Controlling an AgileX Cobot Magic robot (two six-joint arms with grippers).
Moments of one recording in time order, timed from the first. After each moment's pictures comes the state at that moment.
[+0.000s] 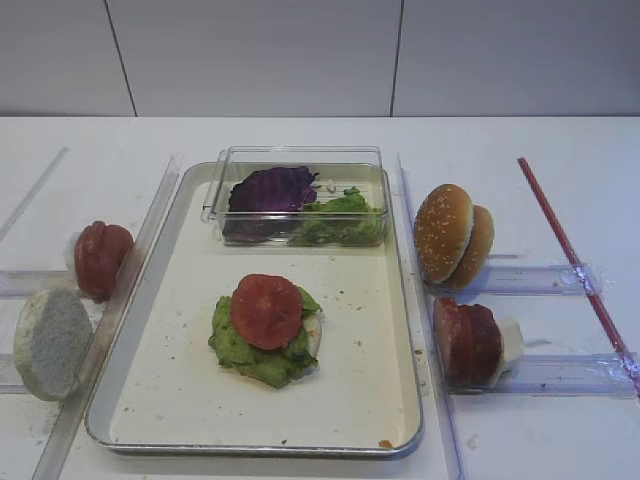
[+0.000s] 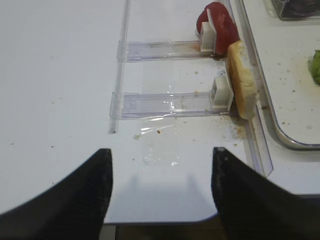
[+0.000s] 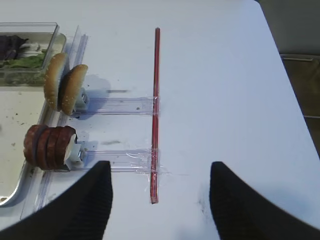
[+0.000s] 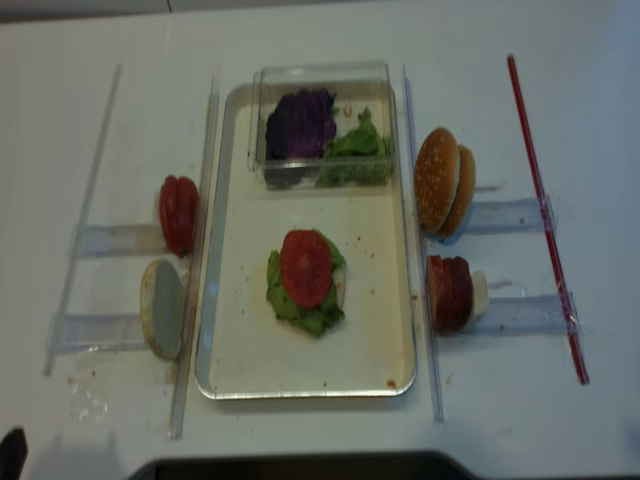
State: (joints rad) left arm -0.01 -0.02 -0.48 0.08 1.18 -0.07; right arm -0.06 0.31 -0.82 0.10 1.22 -0.07
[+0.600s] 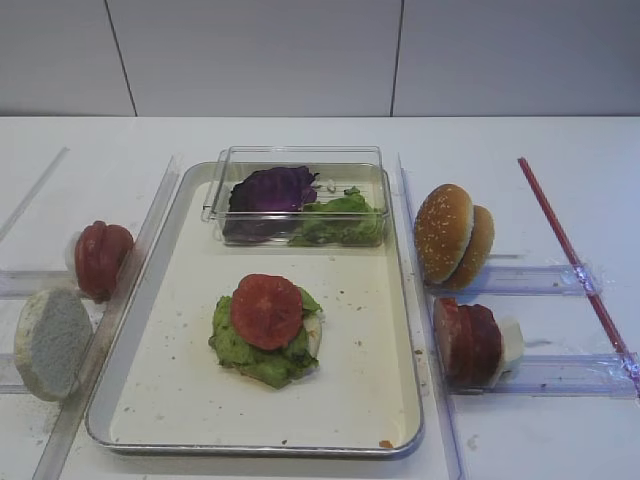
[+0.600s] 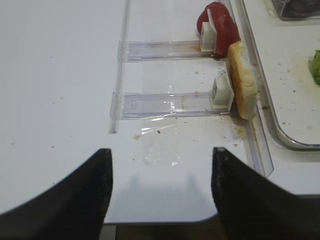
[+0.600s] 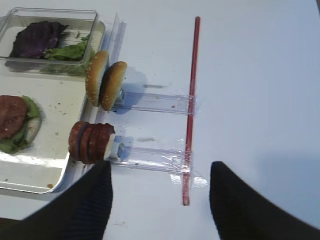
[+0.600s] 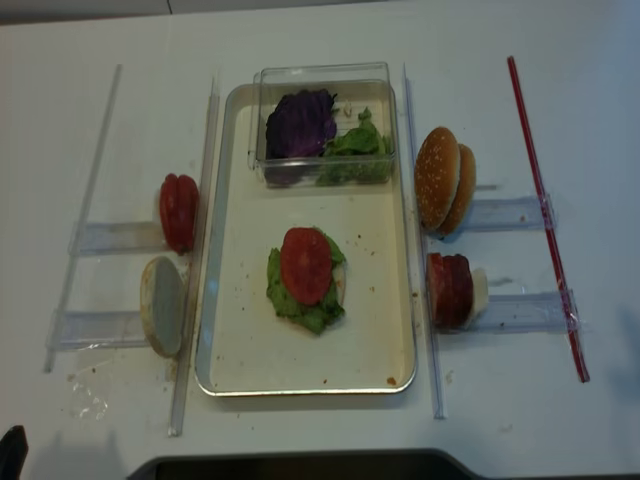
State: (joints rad) left arm -0.01 -0.02 -0.48 0.08 1.18 -0.07; right arm 0.03 0.57 -1.02 0.16 1.28 -0.07
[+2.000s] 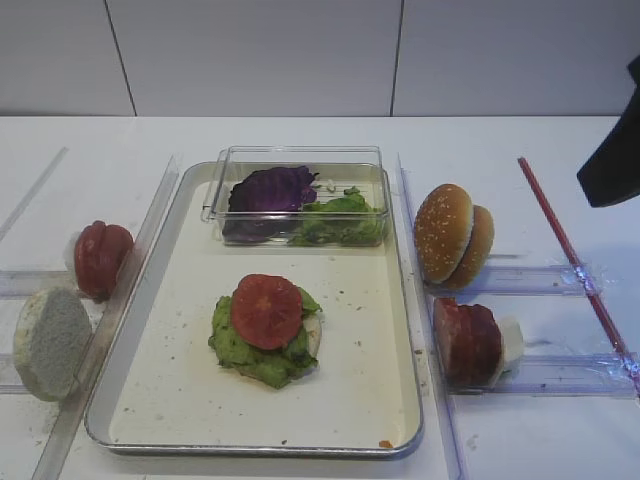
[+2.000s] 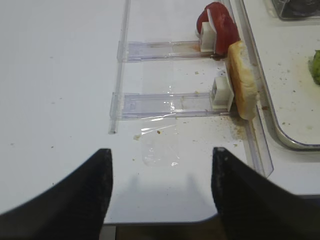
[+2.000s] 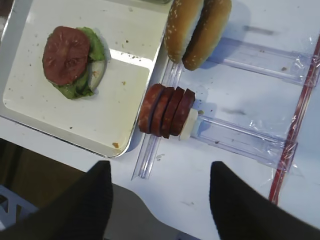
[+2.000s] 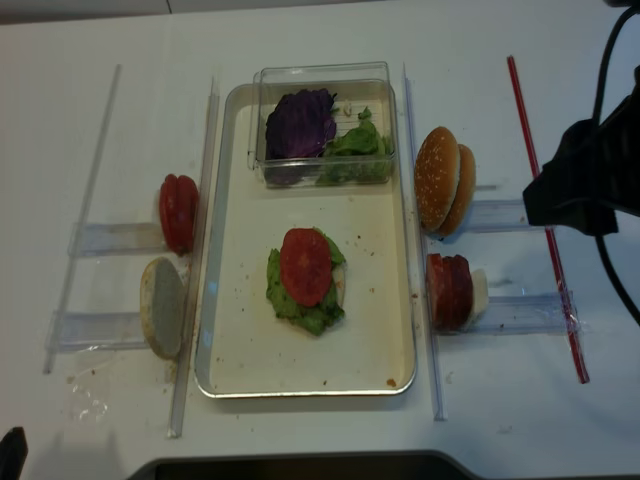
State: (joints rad) left arm -0.01 -0.02 -0.48 0.08 1.18 -0.07; right arm 0.27 1.06 -1.11 0.31 1.26 -0.04
